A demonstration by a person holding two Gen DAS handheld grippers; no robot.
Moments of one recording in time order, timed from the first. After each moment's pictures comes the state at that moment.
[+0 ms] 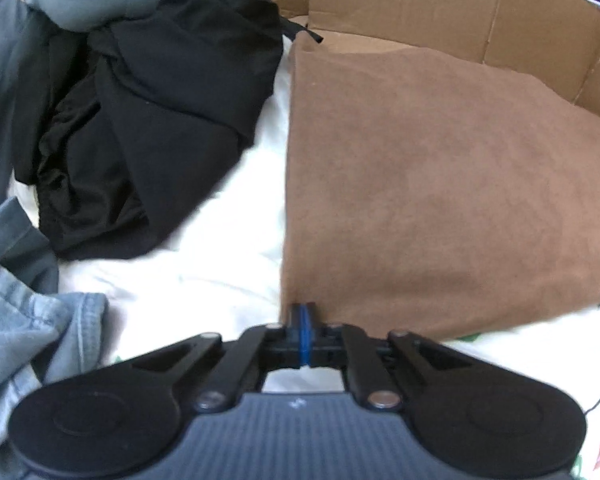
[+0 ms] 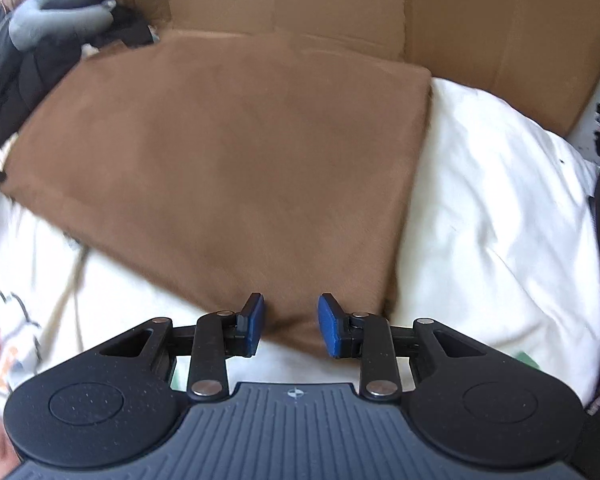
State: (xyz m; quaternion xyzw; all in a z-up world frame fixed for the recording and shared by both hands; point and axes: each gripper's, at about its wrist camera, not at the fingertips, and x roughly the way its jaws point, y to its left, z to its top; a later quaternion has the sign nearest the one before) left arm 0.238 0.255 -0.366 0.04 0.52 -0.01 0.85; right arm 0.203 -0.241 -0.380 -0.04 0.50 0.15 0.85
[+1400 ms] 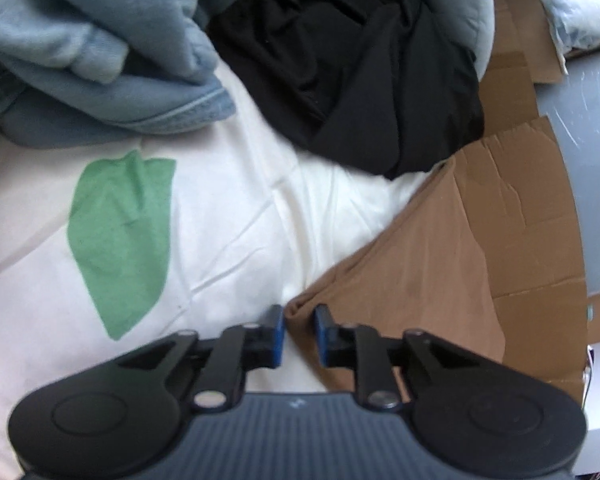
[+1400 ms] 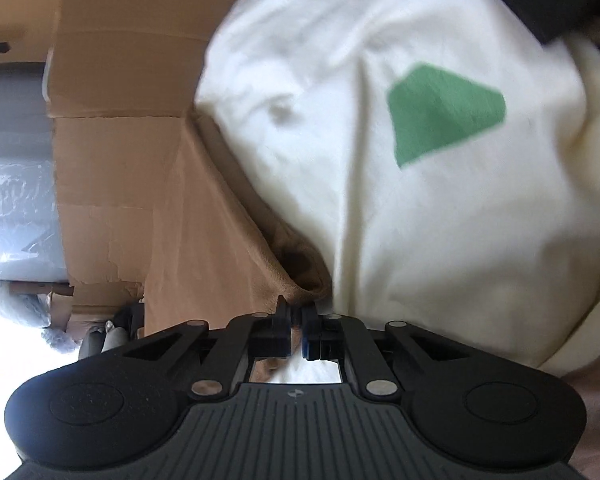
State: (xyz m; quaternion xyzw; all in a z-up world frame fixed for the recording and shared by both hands) left arm 0.189 0.332 -0.402 -0.47 0.42 0.11 0.77; right arm 0.148 -0.345 -0.447 0.57 0.40 0.00 0.72
